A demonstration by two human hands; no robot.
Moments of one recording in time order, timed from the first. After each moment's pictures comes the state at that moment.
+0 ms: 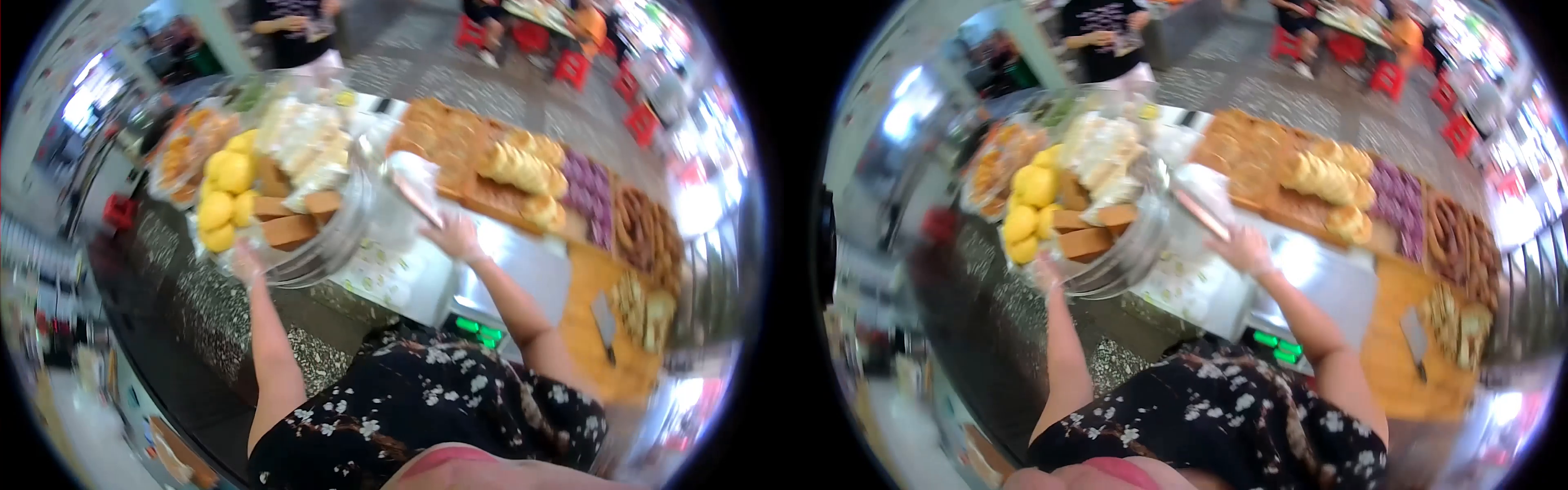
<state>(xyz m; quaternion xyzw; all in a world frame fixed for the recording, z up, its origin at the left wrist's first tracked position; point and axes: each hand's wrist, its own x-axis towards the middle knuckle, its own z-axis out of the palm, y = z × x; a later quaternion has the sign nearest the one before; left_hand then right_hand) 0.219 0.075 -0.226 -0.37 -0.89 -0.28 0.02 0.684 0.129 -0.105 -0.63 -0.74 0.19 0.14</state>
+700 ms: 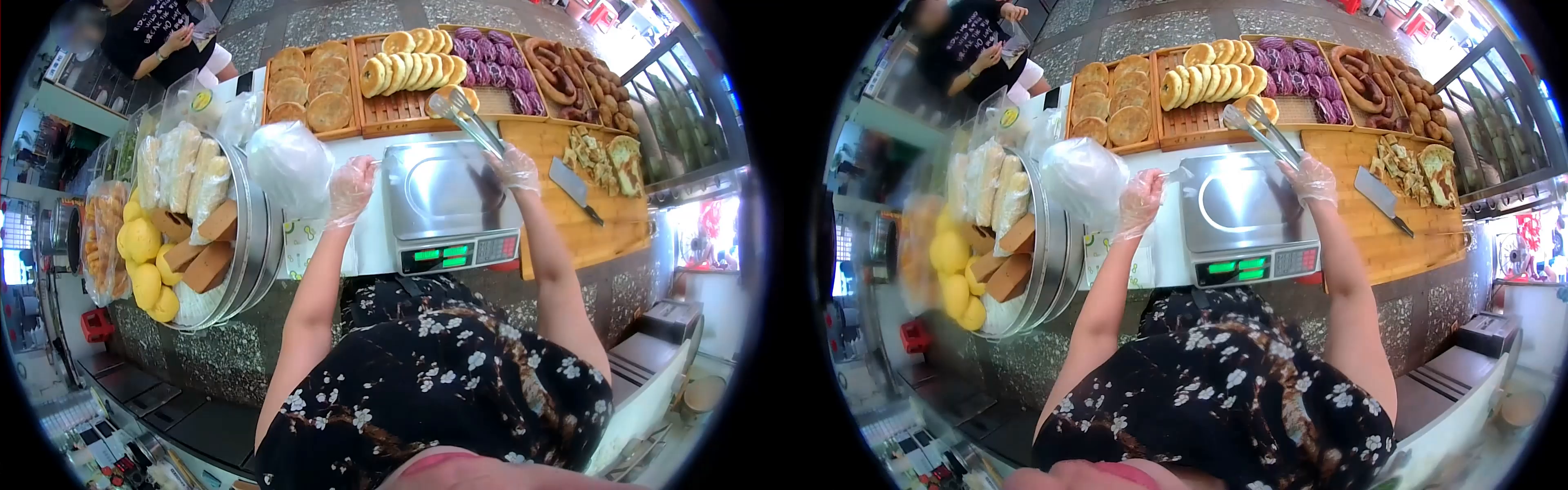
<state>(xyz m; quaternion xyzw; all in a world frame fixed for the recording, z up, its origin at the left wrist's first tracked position) 0.618 0.157 -0.197 -0.84 -0.35 -0.39 -0.15 0.938 0.035 -0.129 -0.88 -0.46 0.06 0.04</state>
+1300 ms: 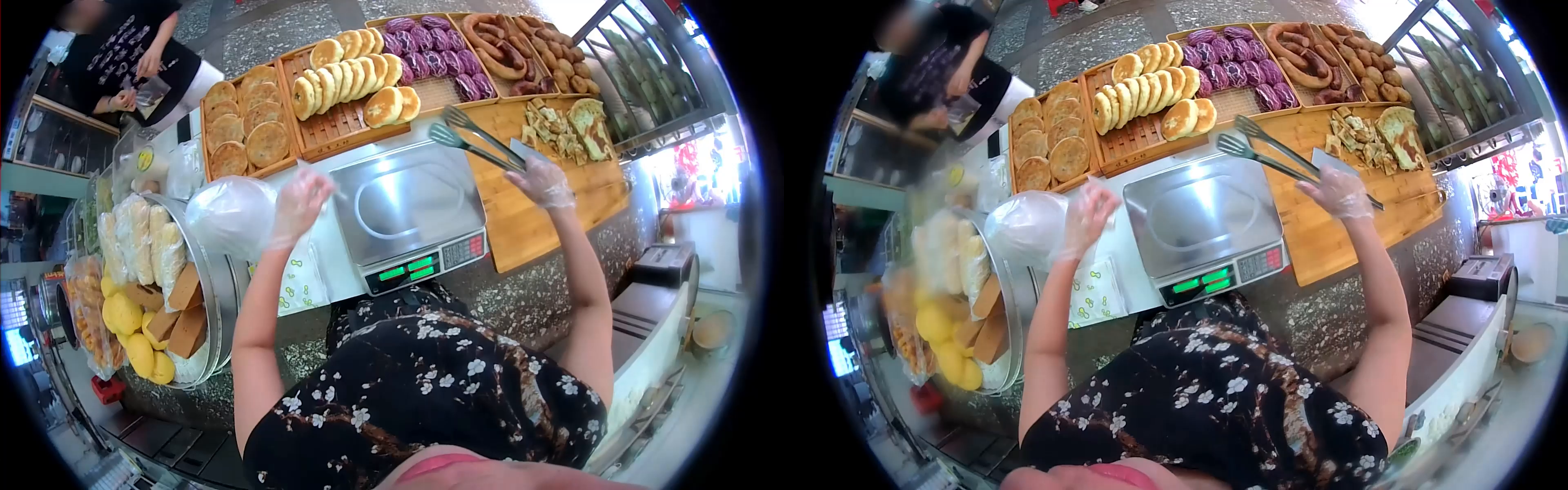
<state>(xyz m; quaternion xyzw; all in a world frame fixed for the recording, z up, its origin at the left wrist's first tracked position) 0.626 0.193 -0.158 -0.88 -0.27 -0.27 -0.27 0.999 -0.065 -0.059 -0.87 -0.49 -0.01 -0.08</state>
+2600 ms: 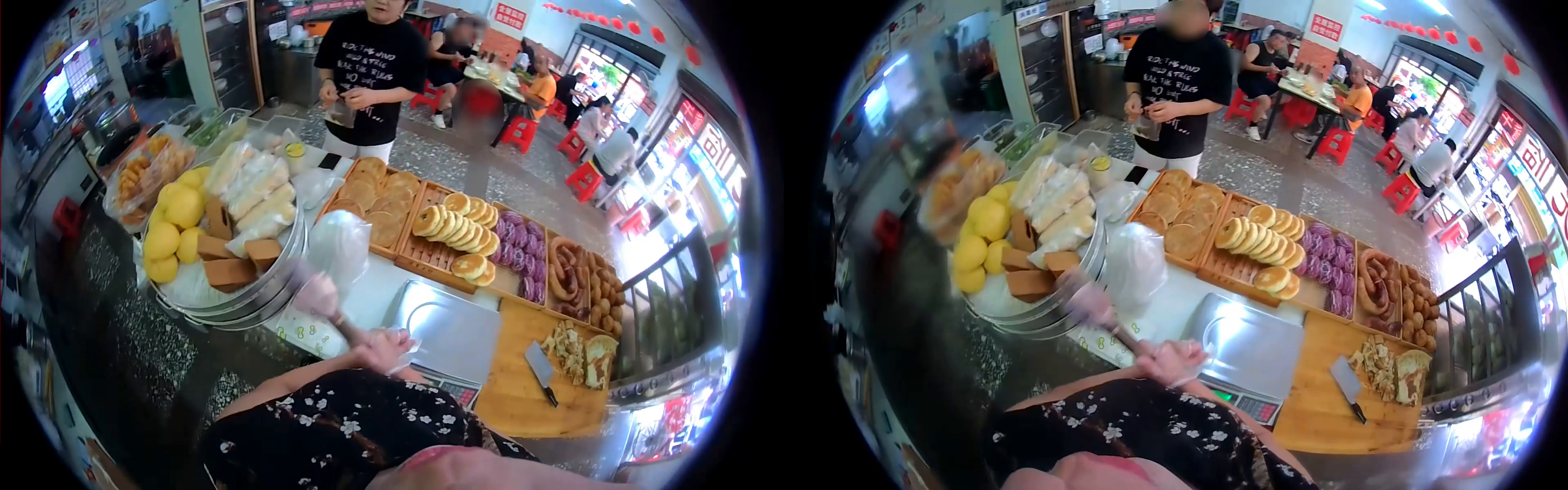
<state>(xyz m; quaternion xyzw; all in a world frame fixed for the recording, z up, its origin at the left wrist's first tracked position) 0.656 0.039 -0.292 -0.42 -0.33 -0.32 -0.78 0.679 0.015 -0.057 -0.47 -0.80 0.36 0.04</state>
